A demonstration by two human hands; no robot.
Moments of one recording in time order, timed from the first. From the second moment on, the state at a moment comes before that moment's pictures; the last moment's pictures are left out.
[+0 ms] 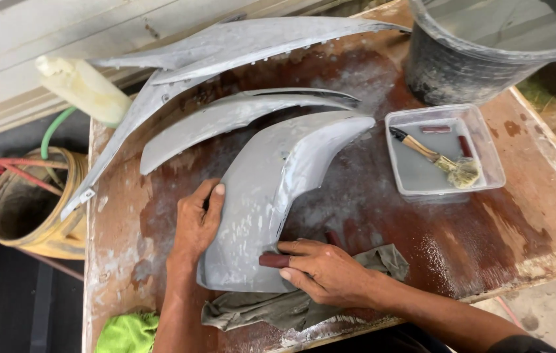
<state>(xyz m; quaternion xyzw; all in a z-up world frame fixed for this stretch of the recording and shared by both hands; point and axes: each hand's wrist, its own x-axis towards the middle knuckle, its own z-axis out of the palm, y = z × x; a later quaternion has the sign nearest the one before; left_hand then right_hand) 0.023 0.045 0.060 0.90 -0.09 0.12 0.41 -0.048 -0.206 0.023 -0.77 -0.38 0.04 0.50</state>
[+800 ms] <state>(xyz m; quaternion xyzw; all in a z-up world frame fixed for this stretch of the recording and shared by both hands) 0.020 0.071 0.081 0.93 -0.01 0.00 0.37 -0.077 -0.164 0.022 -0.72 -0.40 0.14 0.55</state>
